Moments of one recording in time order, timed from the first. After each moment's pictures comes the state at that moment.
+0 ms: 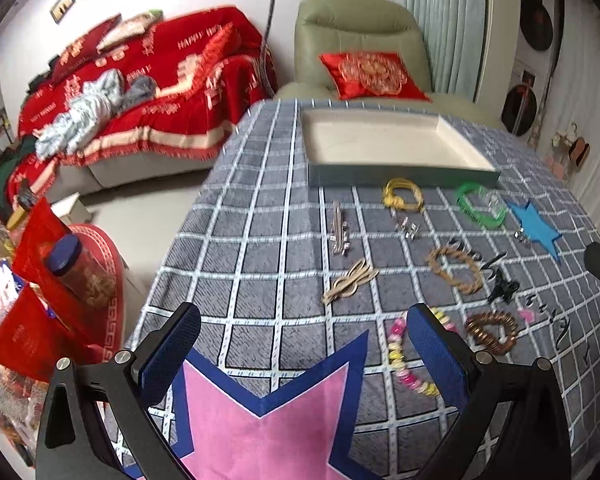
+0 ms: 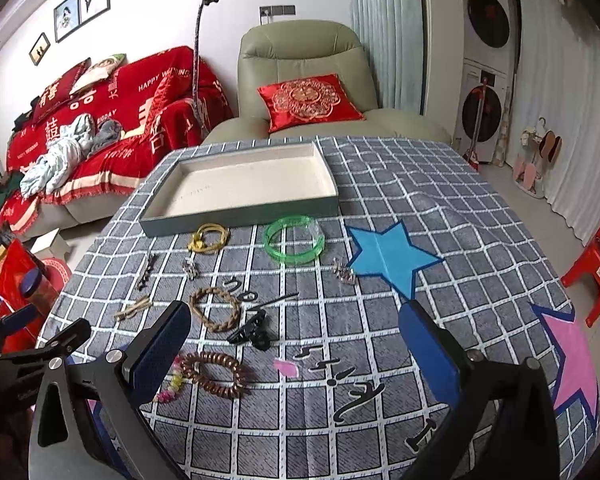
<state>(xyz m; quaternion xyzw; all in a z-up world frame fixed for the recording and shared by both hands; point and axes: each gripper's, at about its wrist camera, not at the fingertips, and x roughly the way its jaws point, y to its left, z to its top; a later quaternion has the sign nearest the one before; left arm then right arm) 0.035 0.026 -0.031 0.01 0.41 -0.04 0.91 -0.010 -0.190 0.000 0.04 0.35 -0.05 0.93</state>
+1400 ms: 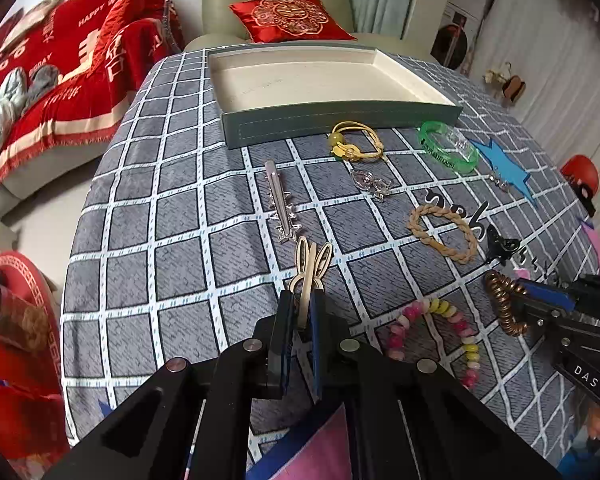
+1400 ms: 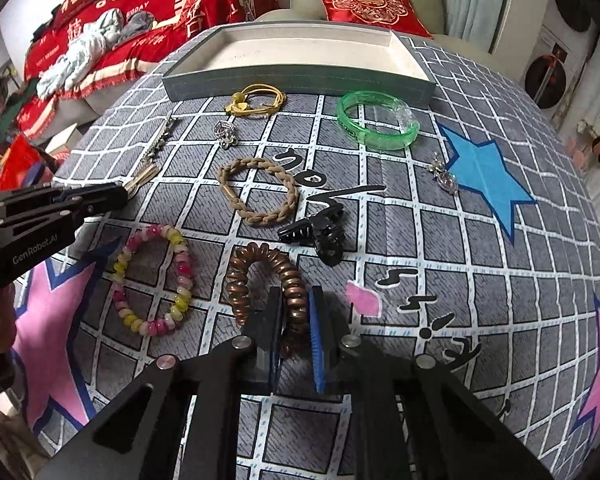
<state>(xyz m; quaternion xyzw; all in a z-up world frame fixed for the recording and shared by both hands) 0.092 0.016 -0.066 0.04 0.48 -0.19 0.85 0.027 -0.151 -0.076 0.00 0.52 0.03 0.86</state>
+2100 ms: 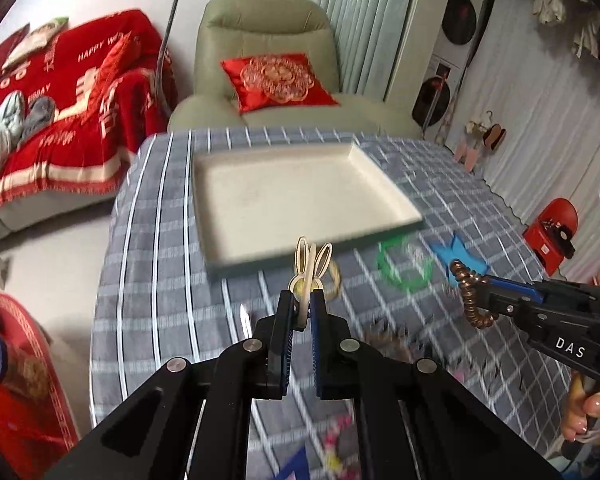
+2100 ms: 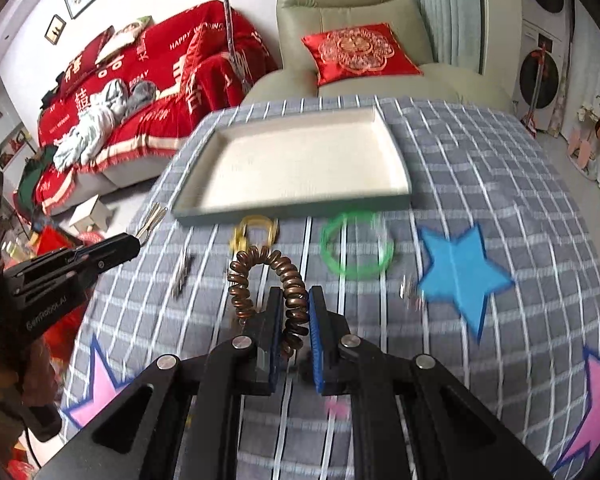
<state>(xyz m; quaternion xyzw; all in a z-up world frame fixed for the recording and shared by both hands) 0.138 -0.005 0.022 0.01 0.41 -0.22 0.89 0.088 -0.187 0.013 0.08 0.44 0.05 0.89</state>
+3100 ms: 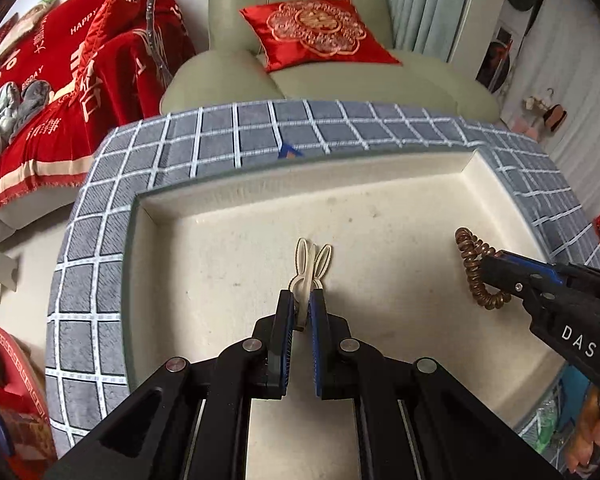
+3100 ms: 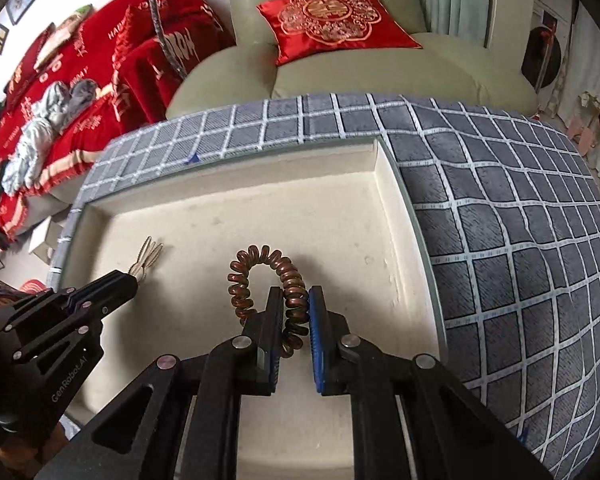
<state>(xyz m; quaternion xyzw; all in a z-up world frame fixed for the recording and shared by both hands) 0.350 -0.069 -0.066 0.04 0.49 -0.14 0.86 0.329 -0.227 -0.064 0.08 0.51 0.00 0.86</state>
